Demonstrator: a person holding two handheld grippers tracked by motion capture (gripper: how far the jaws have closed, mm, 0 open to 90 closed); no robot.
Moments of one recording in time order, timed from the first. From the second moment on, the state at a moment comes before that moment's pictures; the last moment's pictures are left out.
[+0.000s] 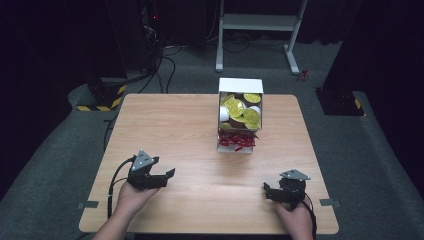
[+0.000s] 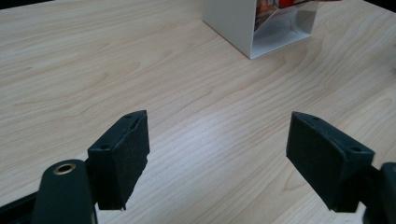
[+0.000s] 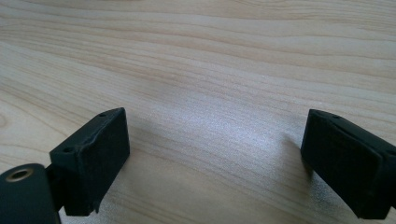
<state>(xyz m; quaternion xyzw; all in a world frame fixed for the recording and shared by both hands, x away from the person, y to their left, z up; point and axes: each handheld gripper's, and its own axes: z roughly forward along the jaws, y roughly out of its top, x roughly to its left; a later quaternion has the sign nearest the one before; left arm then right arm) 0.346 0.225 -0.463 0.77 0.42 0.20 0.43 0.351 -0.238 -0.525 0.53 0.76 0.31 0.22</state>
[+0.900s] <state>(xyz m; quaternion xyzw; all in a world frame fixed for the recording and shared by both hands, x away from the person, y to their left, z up) 0.365 0.171 -0.452 0.77 0.39 0.19 0.47 0.351 -0.238 -0.525 0.53 0.76 0.31 0.22</state>
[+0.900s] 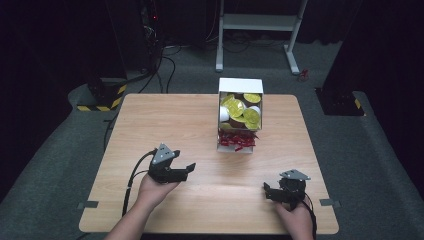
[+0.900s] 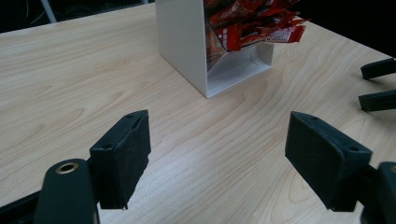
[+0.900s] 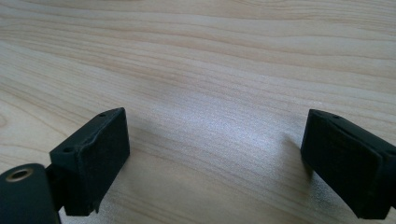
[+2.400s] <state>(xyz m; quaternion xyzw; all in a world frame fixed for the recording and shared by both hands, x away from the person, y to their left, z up) 0.404 0.116 -0.432 0.77 0.37 0.16 0.49 0.351 -0.238 -0.525 0.53 0.76 0.31 0.22</state>
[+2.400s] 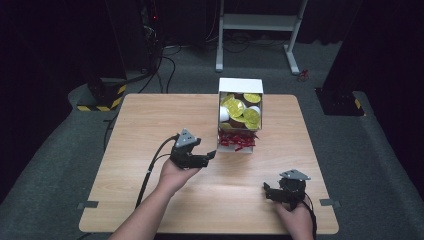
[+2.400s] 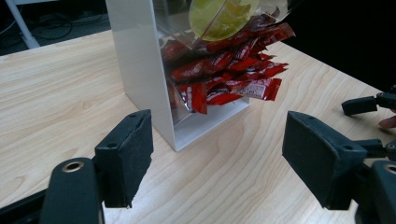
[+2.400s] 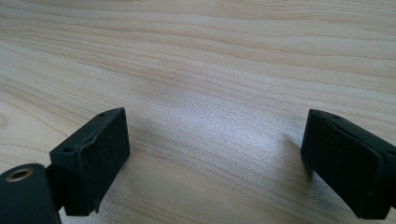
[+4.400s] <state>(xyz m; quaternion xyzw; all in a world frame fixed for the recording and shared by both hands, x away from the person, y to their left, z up) 0.456 0.065 -0.440 0.77 0.38 0.19 0.47 0.351 -0.239 -0.525 0.52 0.77 0.31 0.22</state>
